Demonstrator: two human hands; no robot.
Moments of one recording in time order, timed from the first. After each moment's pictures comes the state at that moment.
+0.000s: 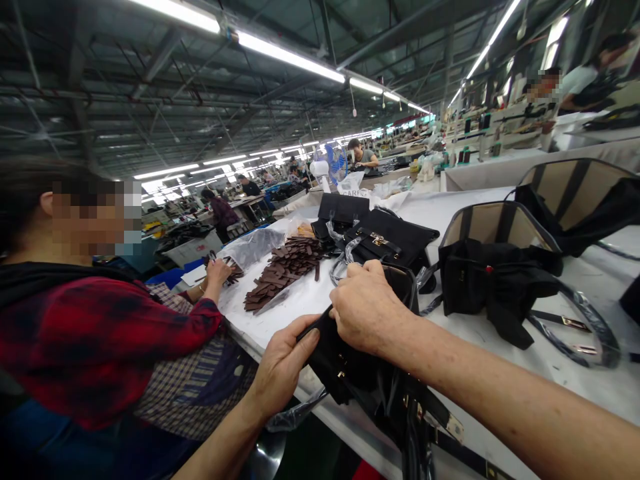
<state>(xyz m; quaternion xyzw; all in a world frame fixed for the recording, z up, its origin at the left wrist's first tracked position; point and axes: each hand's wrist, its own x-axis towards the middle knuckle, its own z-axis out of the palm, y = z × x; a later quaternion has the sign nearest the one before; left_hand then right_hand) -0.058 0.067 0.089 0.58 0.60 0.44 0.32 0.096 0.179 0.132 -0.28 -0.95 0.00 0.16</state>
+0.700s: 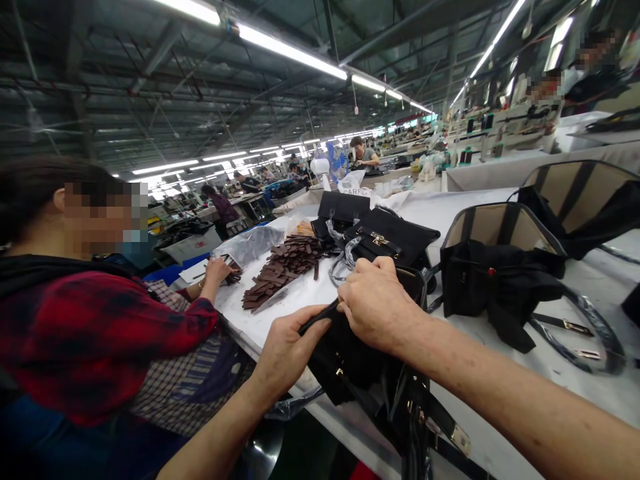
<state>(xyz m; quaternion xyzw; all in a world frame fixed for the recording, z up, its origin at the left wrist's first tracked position) -0.051 0.089 0.099 0.62 0.65 0.40 0.19 0.108 0.187 0.138 -0.31 -0.94 0.04 0.17</state>
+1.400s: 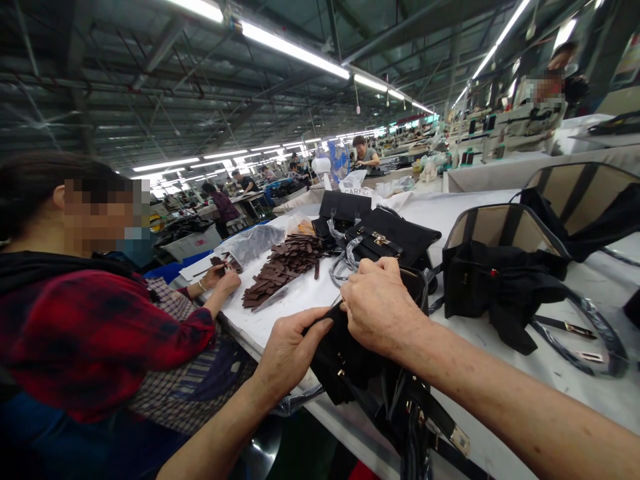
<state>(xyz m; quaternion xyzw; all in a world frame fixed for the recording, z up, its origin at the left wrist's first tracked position) -0.050 0.088 0.100 0.65 0.63 0.38 0.18 0.106 0.188 0.124 -0.31 -0.93 0.00 0.21</state>
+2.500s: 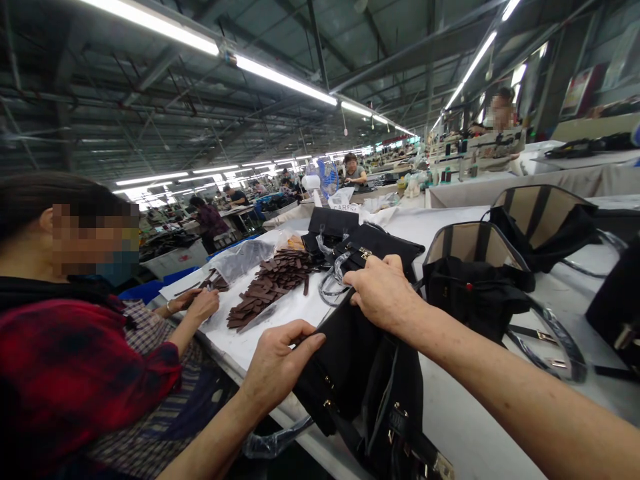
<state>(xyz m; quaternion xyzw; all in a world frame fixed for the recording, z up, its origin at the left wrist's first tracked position) -0.050 0.098 0.112 0.64 0.68 0.34 0.12 0.126 0.240 0.124 -0.38 -0.90 0.00 0.21</state>
